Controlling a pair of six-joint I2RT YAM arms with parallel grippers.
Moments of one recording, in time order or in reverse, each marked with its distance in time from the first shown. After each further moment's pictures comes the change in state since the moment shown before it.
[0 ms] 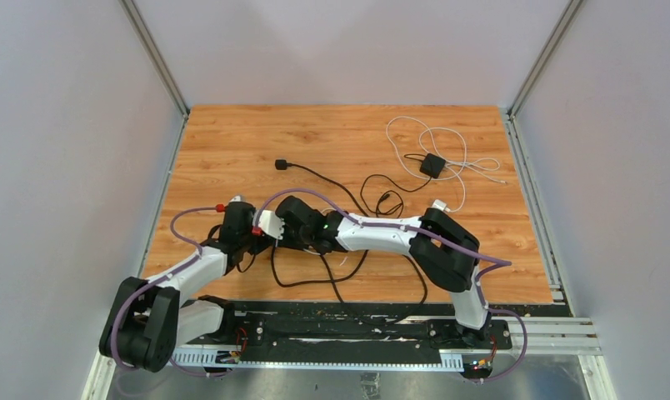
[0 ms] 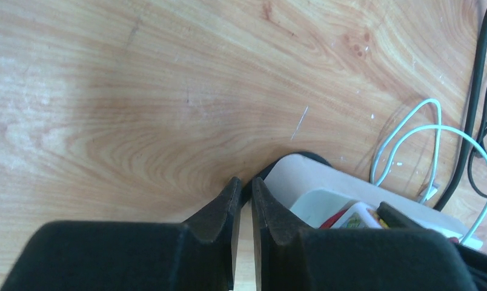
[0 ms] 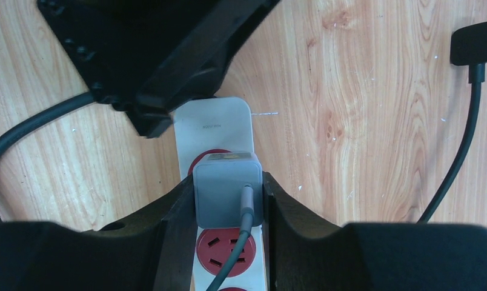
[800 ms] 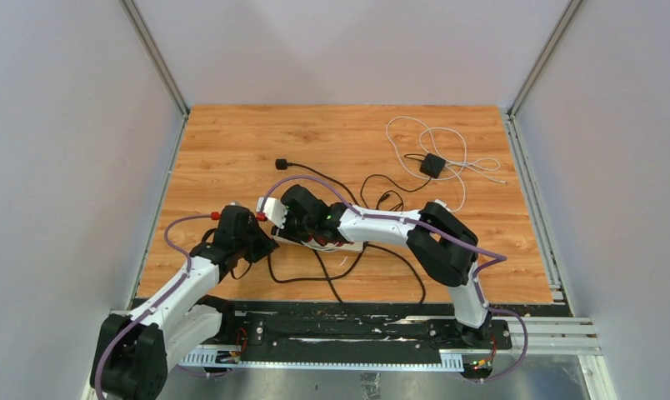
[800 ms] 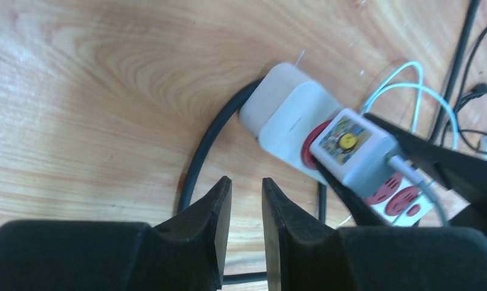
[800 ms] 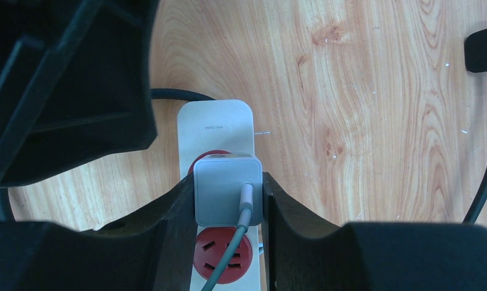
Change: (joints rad) left arm -0.019 -0.239 0.018 -0.314 0.015 -0.097; right arm -0.062 0.026 0.022 0.047 -0.133 0.075
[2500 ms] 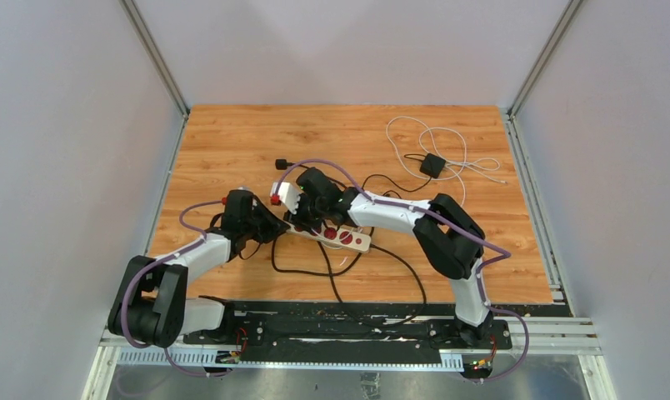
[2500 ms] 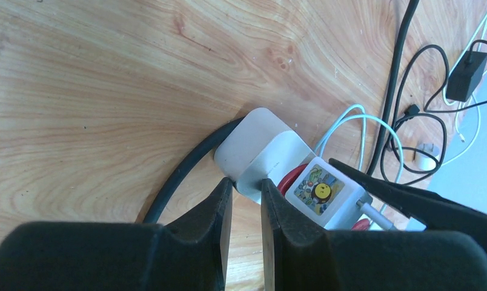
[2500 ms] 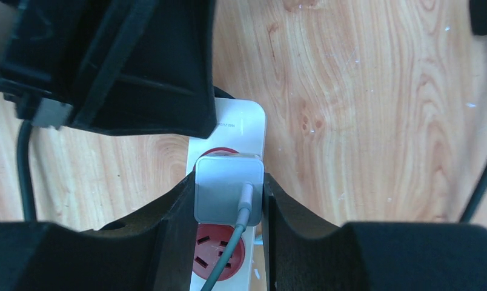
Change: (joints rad) left arm 0.054 0.378 0.069 0.386 0.140 -0.037; right arm -0.138 -0.011 0.003 -0.043 -0.220 0.037
